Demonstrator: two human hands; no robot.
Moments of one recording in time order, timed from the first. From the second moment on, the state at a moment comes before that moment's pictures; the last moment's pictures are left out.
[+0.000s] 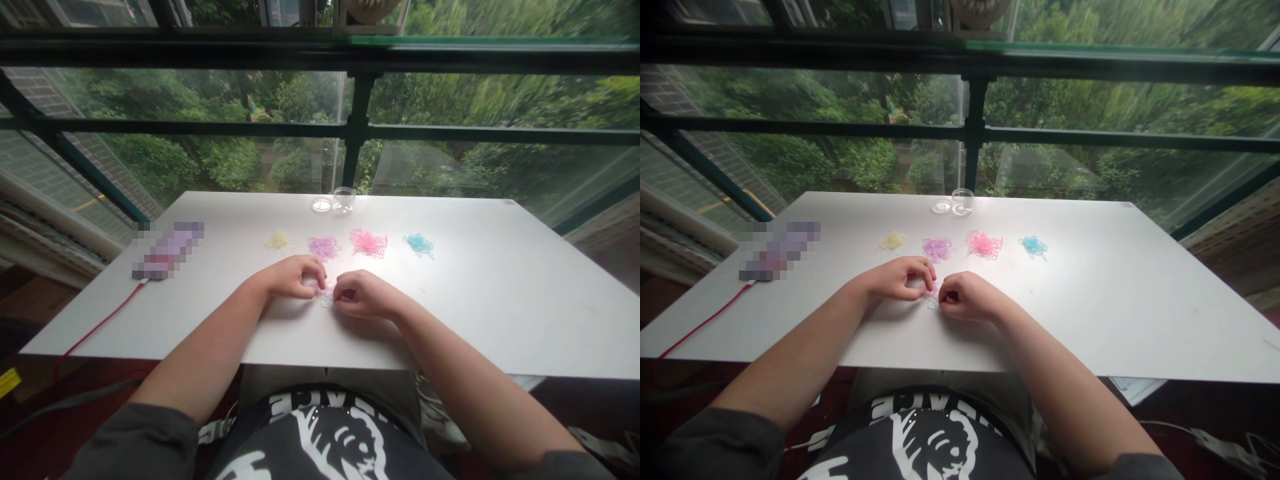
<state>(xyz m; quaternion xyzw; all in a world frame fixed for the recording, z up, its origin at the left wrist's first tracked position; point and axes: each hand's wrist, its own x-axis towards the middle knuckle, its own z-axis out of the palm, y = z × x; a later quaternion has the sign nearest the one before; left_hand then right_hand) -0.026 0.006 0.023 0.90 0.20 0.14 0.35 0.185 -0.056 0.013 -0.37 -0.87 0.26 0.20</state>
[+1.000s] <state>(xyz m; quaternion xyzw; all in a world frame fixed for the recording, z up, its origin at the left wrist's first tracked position) -0.012 -0.005 0.019 0.93 0.20 0.16 0.26 0.193 -0.038 -0.002 -0.40 -0.63 0.52 0.42</state>
